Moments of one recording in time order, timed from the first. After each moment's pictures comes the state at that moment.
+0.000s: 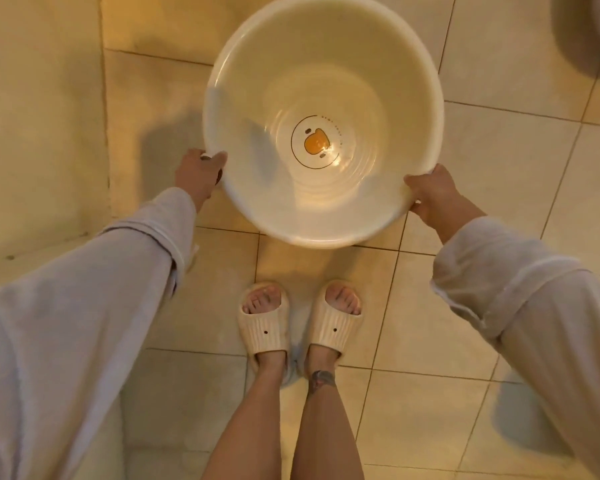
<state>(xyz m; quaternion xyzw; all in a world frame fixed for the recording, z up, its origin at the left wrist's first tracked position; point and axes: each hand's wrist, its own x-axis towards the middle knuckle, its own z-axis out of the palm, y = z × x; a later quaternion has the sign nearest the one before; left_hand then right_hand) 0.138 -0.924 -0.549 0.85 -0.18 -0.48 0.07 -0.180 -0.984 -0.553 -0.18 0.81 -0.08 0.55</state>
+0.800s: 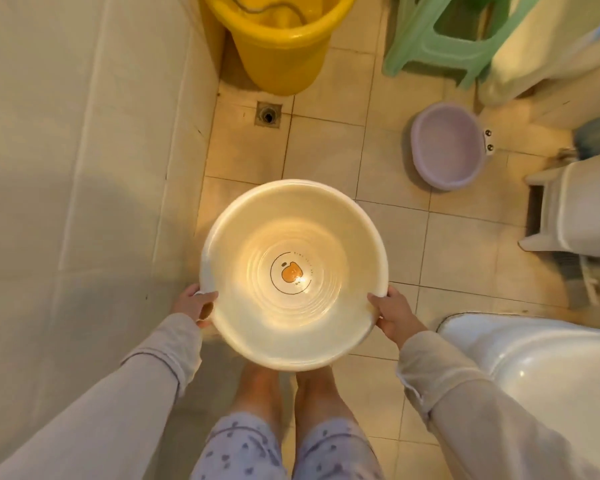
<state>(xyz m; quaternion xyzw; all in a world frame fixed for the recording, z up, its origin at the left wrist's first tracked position) 0.132 -0.761 -0.140 0.80 0.07 -0.56 0.19 -0.206 -0.843 -0.138 -0.11 0.77 -0.10 0.62</state>
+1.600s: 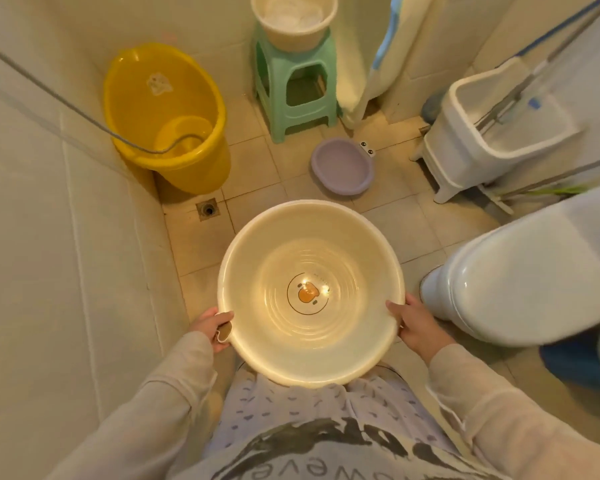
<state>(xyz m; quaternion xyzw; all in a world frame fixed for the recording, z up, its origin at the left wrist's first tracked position) 0.073 -0.800 0.003 0.74 -0.11 -0.64 0.16 -0.278 -0.720 0.008 0.02 0.72 -0.38 0.59</state>
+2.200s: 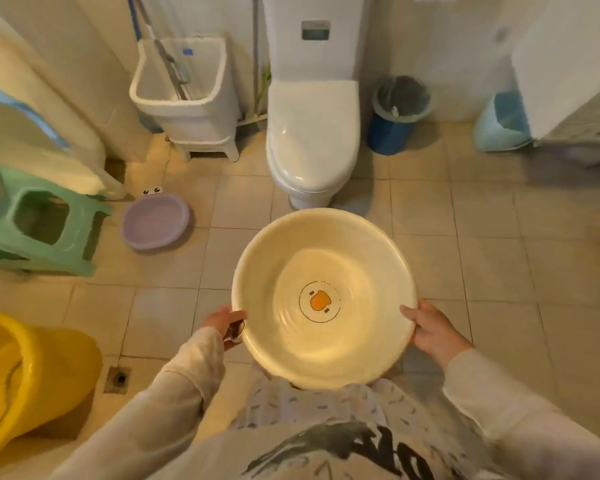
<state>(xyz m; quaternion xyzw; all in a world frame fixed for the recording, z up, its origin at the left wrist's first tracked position) -0.064 -0.802 0.015 0.54 -0.57 -0.57 -0.25 -0.124 -0.441 -0.005 0.43 0.54 -0.67 0.28</state>
